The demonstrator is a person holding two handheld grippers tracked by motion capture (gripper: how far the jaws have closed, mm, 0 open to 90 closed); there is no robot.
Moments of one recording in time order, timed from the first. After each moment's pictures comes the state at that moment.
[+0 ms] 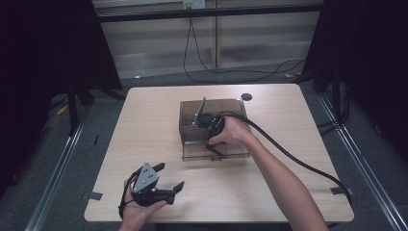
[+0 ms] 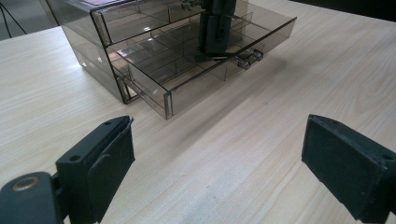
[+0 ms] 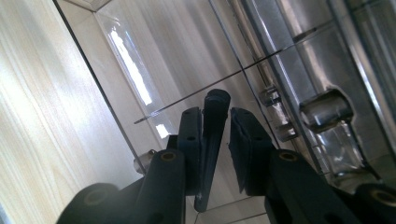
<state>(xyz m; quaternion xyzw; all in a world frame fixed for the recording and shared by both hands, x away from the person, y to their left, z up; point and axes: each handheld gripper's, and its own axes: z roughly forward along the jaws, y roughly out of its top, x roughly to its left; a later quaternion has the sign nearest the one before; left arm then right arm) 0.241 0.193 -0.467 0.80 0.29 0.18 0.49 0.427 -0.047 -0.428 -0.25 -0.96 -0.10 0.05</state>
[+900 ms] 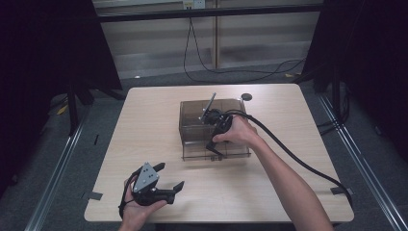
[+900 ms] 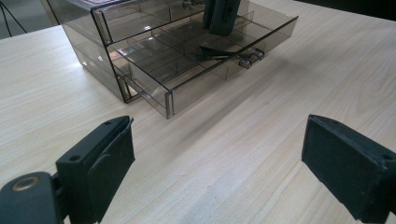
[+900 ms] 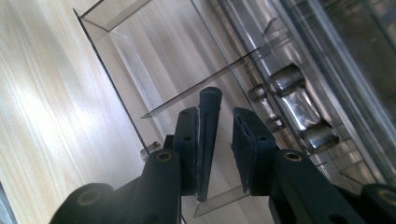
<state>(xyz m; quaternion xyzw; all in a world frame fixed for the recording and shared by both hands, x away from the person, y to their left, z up) 0.242 0.193 -0.467 0.80 0.29 0.19 0.49 0.419 -0.068 -0.414 -0.28 -0.95 -0.16 0.04</state>
